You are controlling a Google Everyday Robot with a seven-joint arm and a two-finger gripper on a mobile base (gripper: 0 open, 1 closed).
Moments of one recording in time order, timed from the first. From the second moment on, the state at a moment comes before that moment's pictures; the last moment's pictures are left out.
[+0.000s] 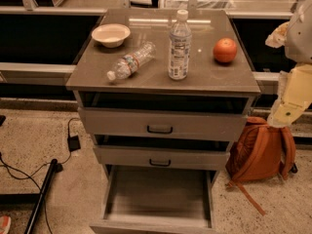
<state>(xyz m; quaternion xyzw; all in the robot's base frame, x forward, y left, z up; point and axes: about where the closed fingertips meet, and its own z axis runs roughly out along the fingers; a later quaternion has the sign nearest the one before) 0.438 -0.217 0.976 -0.60 0.78 -0.03 0.16</state>
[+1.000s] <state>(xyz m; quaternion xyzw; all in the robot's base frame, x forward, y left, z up) 0.482 -0.184 0.980 -0.60 0.77 0.03 0.22</state>
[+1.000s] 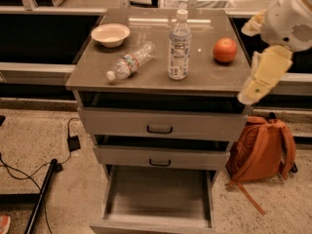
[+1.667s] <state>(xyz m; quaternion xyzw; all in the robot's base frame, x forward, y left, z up) 0.533 -0.120 0.992 -0.61 0.73 0.11 0.30</state>
